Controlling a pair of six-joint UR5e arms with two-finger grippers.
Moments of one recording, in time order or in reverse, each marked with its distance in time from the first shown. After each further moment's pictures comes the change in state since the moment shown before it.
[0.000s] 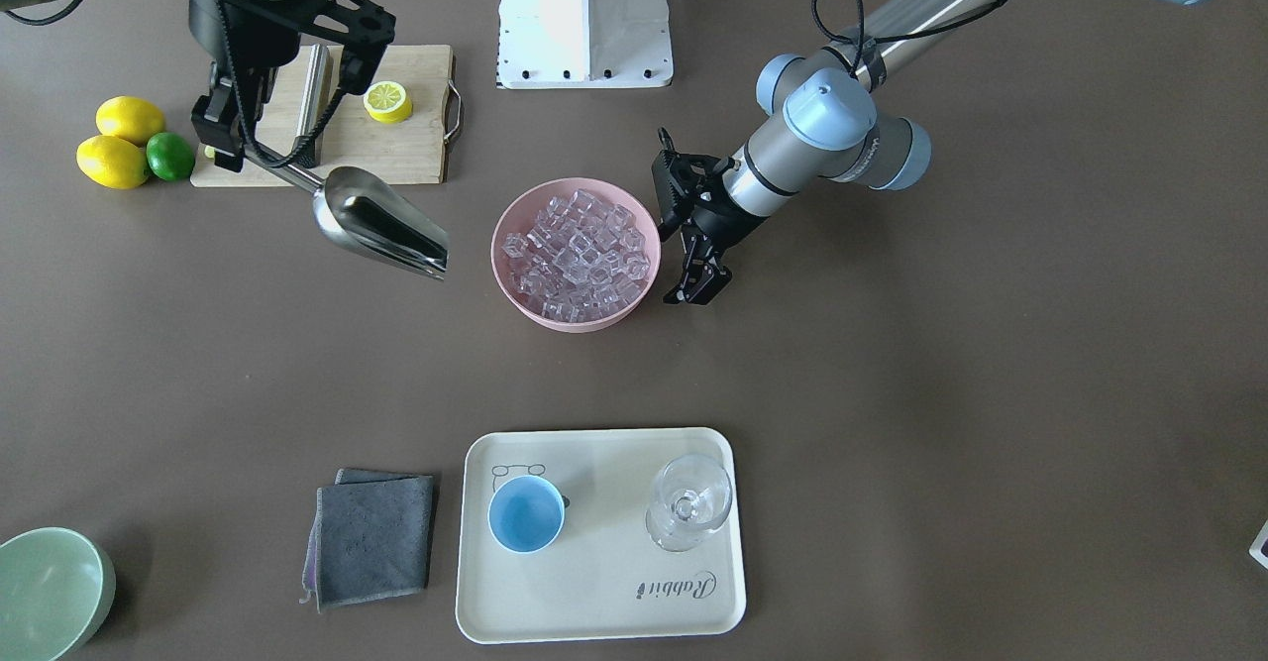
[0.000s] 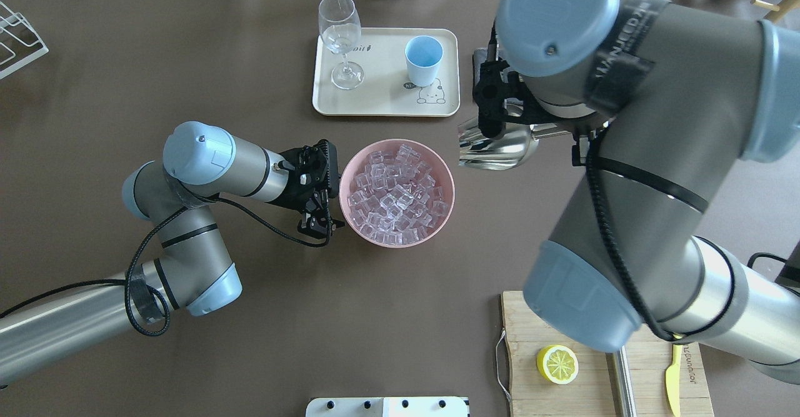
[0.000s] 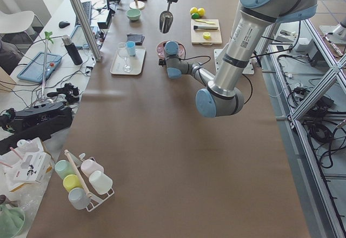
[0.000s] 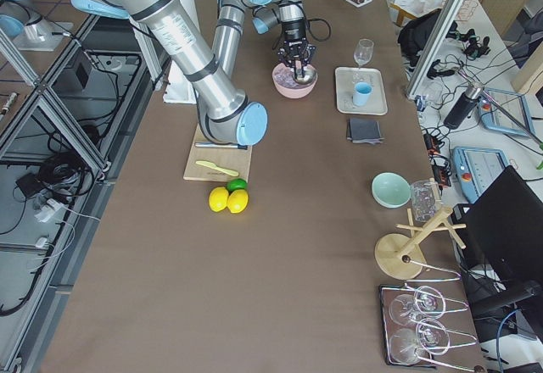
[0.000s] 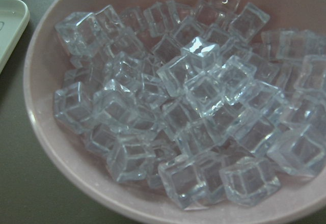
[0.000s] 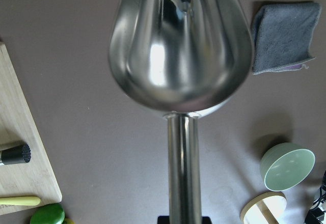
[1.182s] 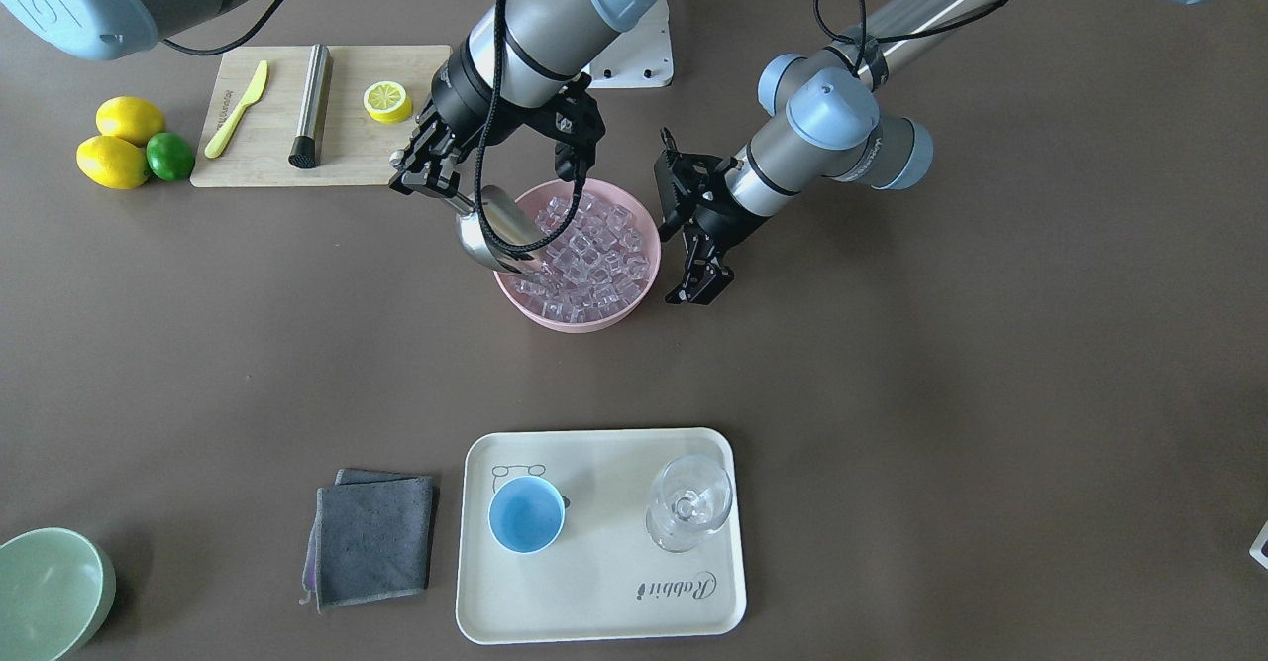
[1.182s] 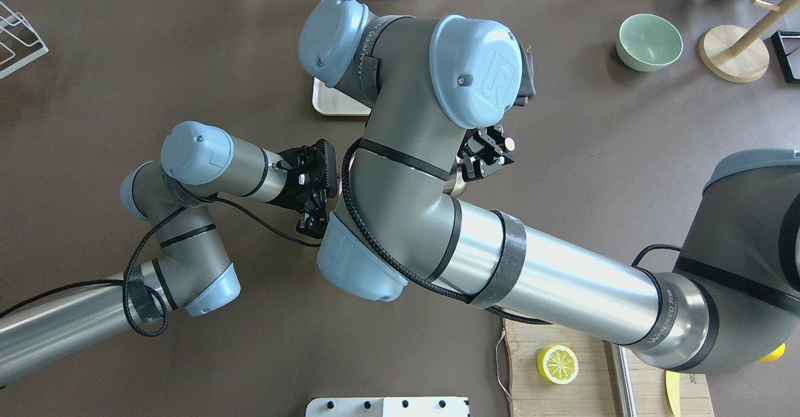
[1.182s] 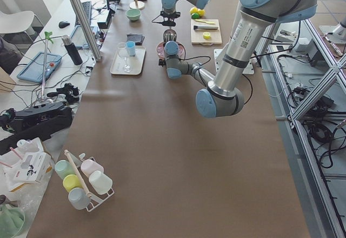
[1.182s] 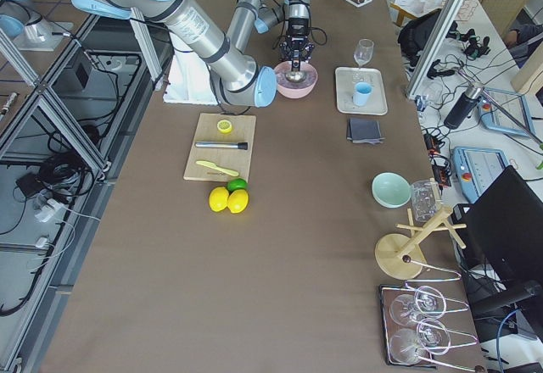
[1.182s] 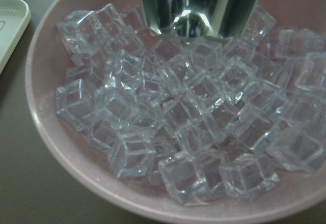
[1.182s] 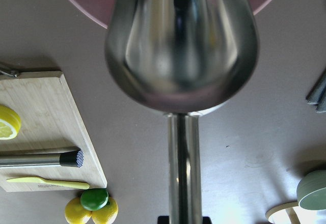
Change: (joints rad) left arm -0.001 0.005 -0.004 -0.002 -0.001 0.000; right arm -0.114 0.291 -0.497 -0.092 0.022 -0.021
